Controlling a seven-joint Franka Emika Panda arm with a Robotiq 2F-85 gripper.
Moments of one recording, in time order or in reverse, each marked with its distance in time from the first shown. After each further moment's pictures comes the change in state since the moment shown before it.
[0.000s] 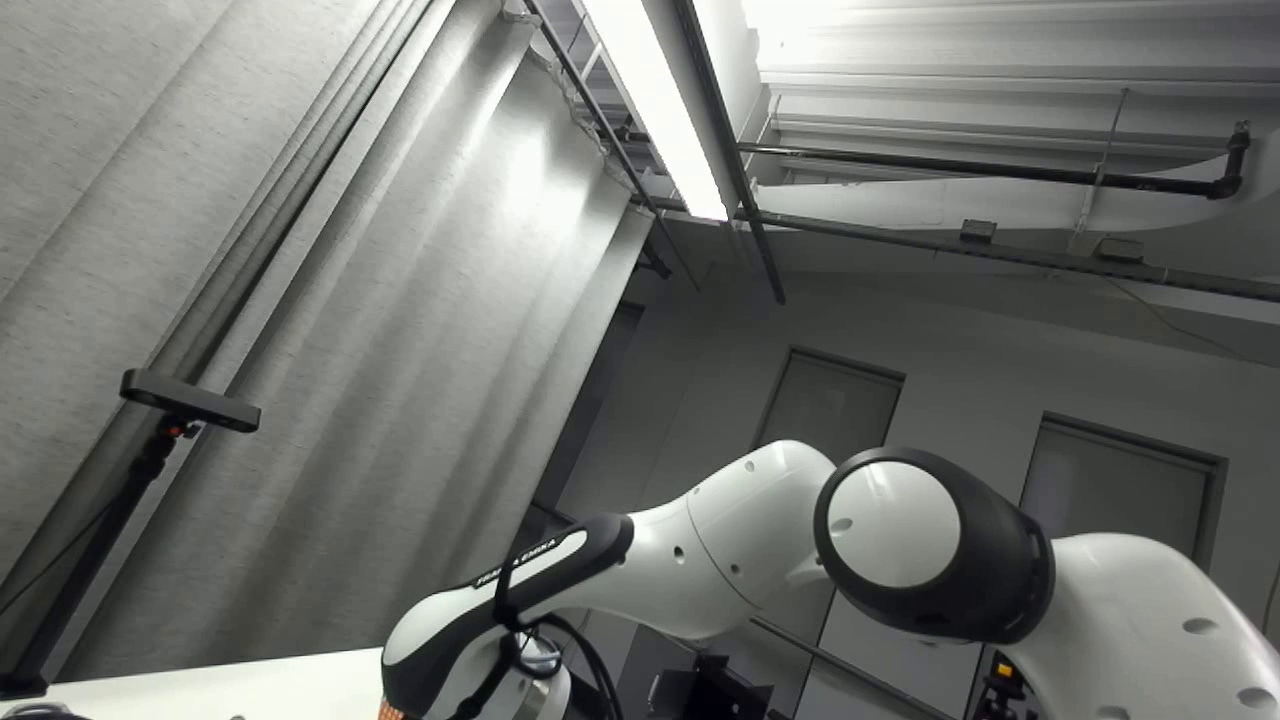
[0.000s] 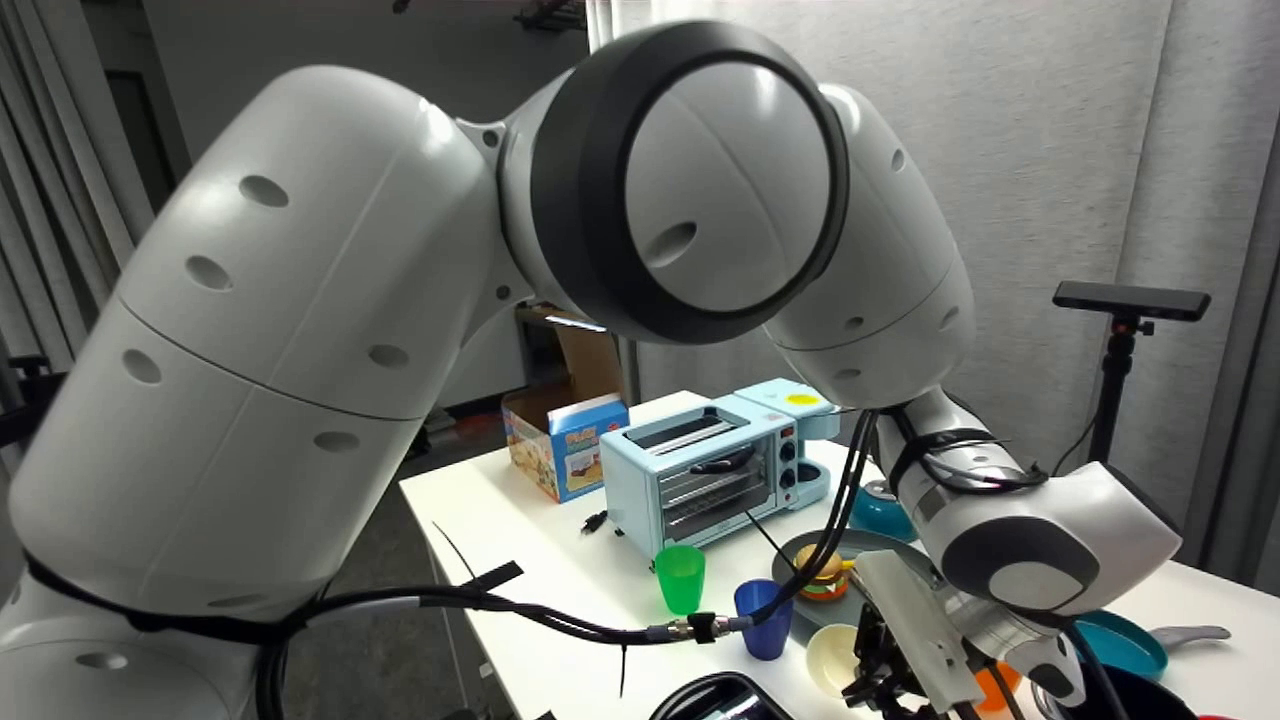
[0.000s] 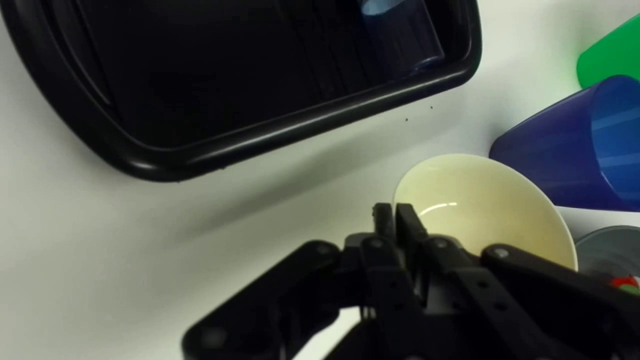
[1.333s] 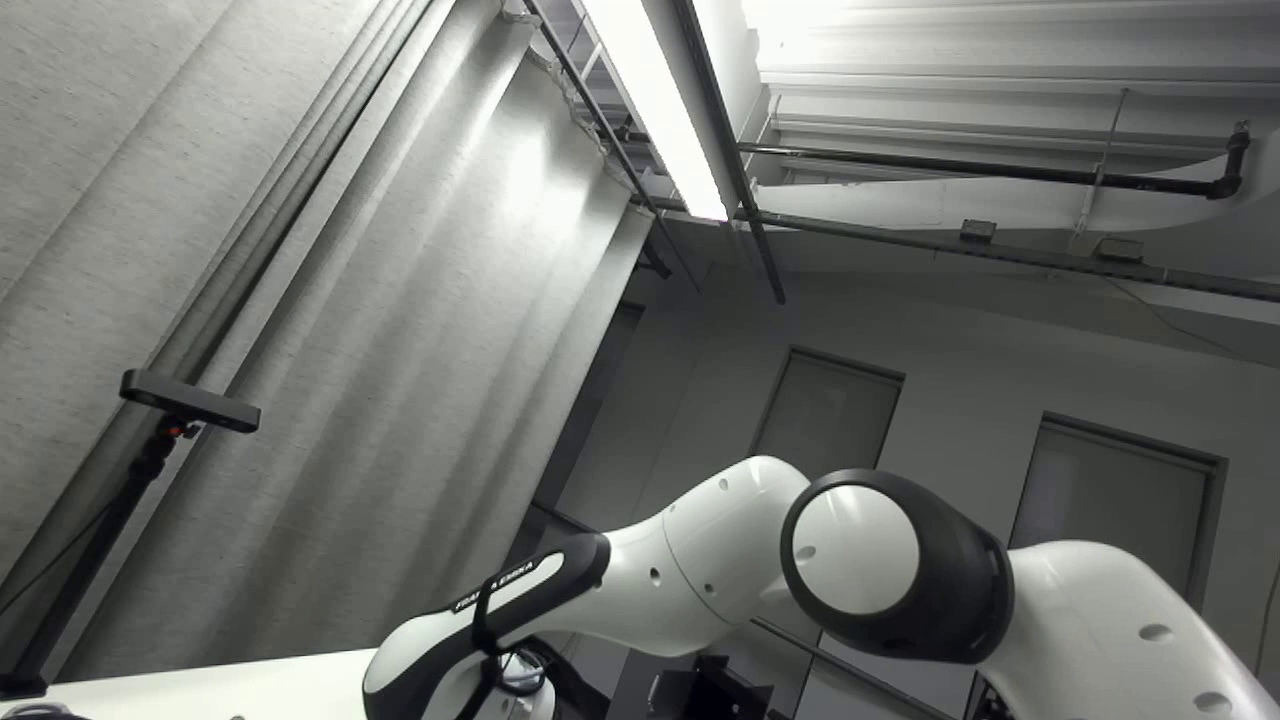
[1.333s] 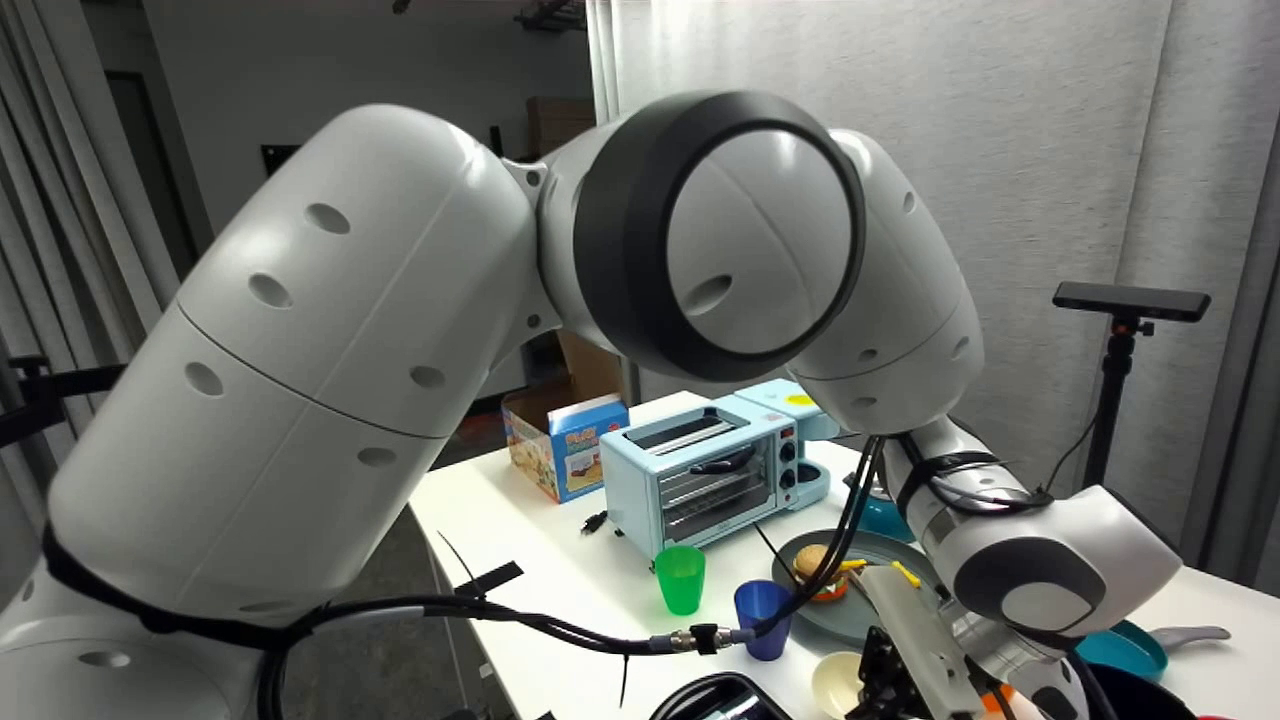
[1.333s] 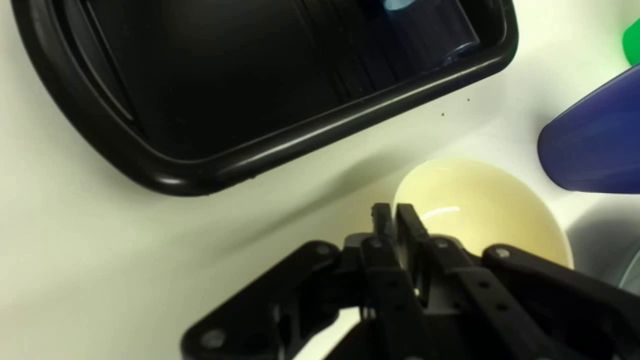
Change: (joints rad) arm 0.031 0.071 -0.039 0.062 -0.032 -0.037 0.100
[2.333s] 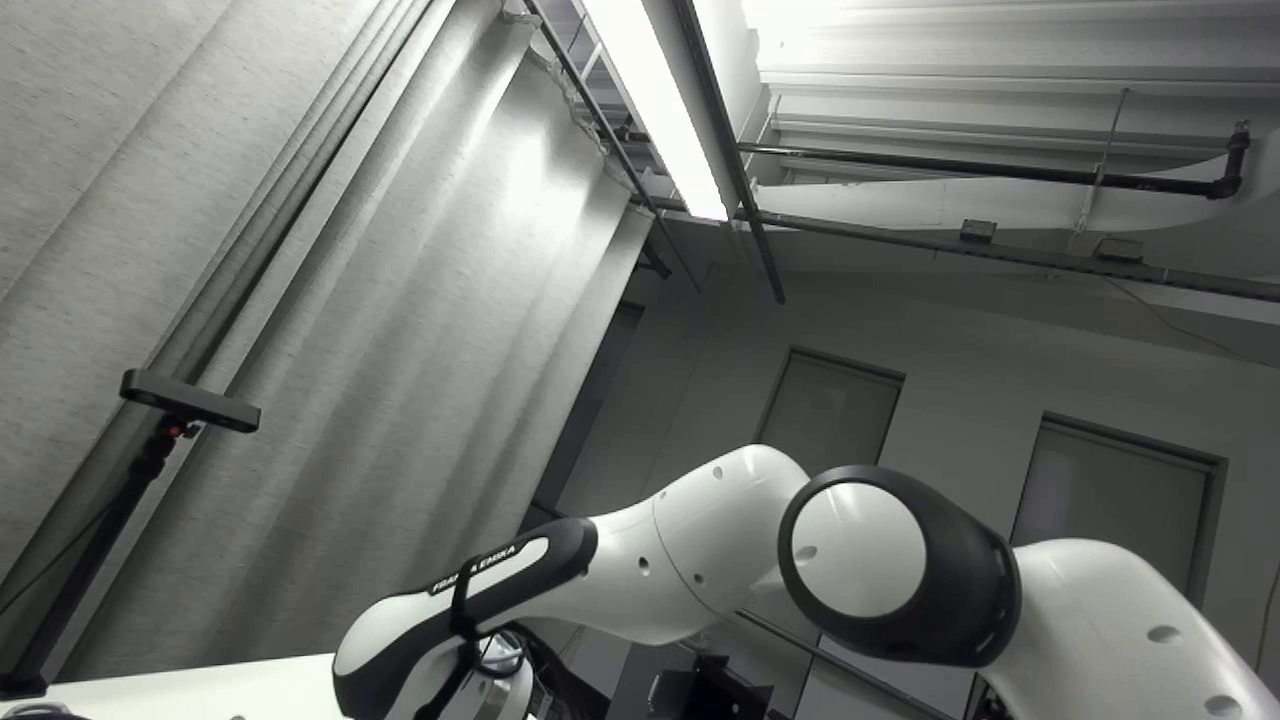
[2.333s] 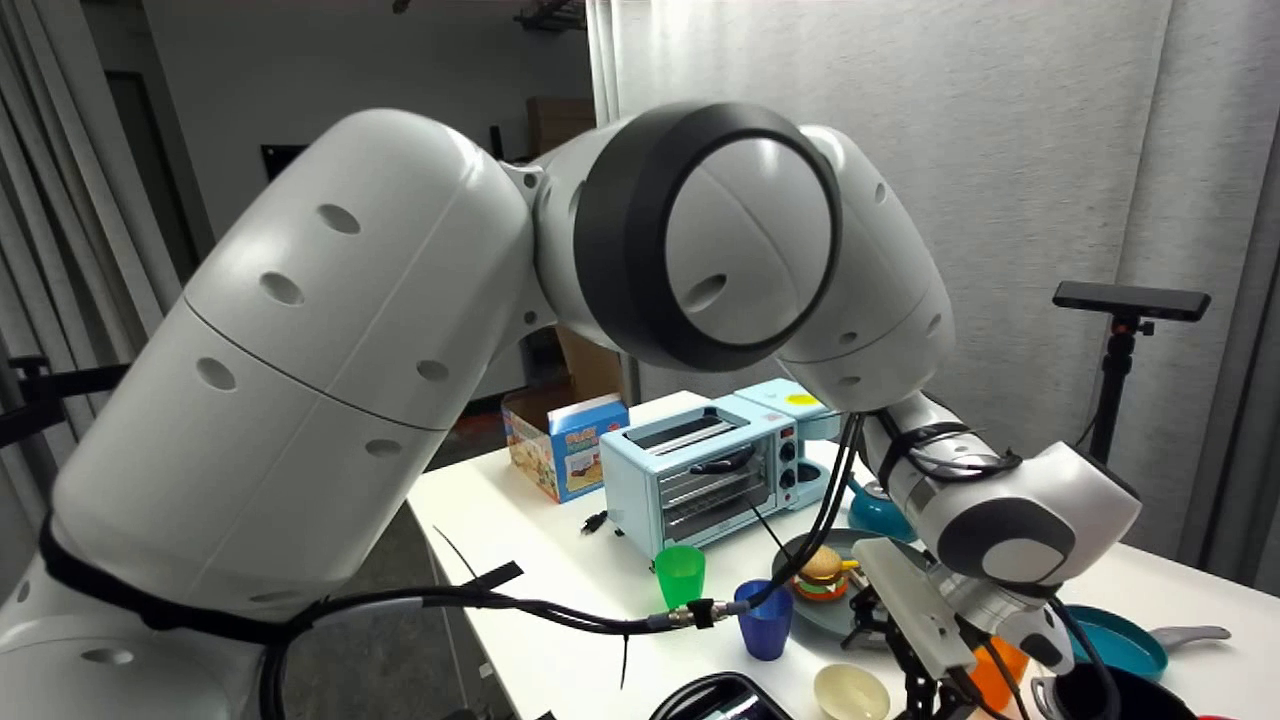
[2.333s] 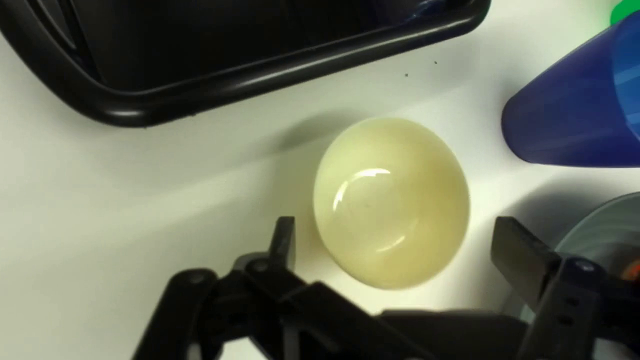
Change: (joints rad) arm 0.047 -0.003 0.007 0.045 -0.025 0.044 0.007
